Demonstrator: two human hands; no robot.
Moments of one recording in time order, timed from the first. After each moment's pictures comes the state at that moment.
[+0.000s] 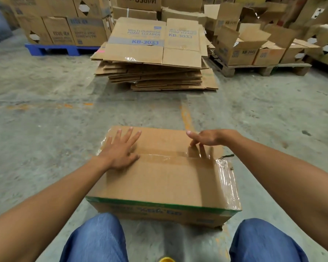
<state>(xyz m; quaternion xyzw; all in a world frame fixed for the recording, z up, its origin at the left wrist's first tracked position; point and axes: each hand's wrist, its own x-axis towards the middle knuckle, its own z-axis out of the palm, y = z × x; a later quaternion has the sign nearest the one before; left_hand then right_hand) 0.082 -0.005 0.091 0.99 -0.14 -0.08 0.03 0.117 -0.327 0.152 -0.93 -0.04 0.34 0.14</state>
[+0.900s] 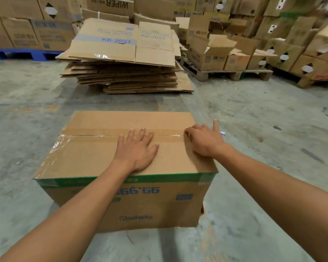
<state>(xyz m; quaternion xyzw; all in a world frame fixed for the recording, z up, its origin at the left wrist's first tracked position) 0.089 -0.150 0.020 0.99 -0.14 0.00 0.07 0.080 -0.382 0.064 -1.00 -0.04 -0.02 -0.04</state>
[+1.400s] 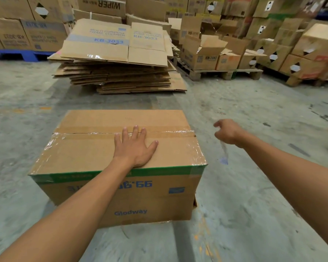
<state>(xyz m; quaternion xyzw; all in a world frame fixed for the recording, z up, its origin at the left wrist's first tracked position) 0.080 -0.169 0.019 0.99 -0.10 0.01 0.07 0.054 -0.466 0.093 -0.95 0.18 0.01 0.25</state>
